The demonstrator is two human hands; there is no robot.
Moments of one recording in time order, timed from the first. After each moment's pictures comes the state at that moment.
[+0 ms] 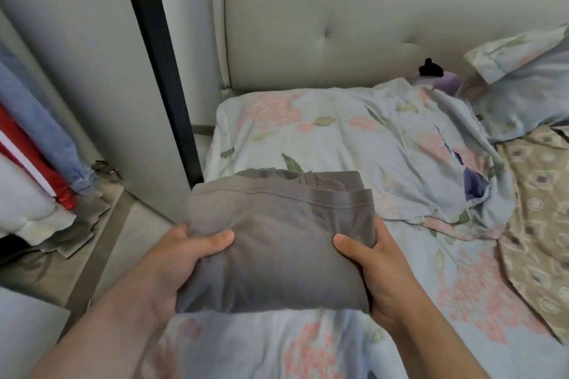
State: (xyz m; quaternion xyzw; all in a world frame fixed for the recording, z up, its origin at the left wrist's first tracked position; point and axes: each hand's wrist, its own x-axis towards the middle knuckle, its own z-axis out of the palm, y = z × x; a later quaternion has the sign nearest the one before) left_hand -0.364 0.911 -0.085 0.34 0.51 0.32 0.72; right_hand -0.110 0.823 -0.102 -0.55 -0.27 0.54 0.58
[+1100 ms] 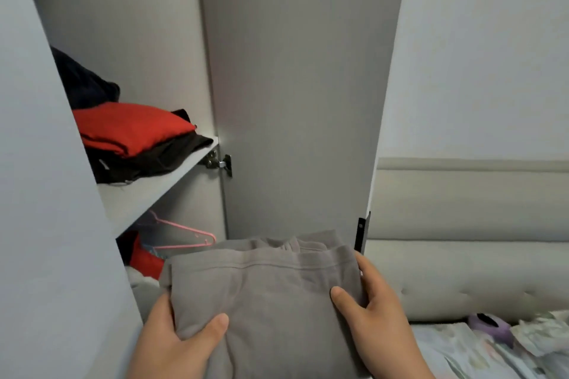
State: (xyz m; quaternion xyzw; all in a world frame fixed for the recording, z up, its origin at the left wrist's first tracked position) left_hand -0.640 0.985 0.483 0.53 0.57 0.54 0.32; right_hand -0.386 0.968 0.475 -0.57 -0.52 0.29 0.57
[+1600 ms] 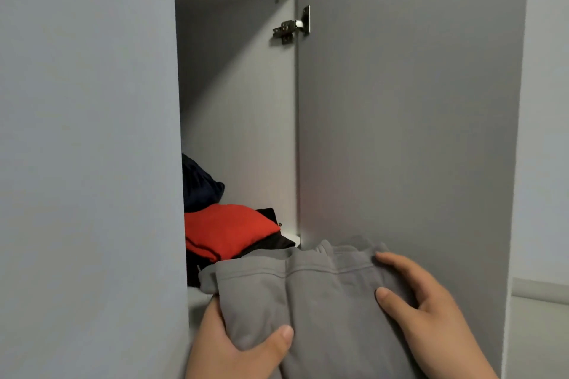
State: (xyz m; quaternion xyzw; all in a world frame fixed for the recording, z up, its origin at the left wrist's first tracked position) left_hand -0.629 1.046 0.619 0.36 0.52 0.73 0.25; right_hand -0.403 1.095 0.620 -0.41 -0.65 0.26 0.58
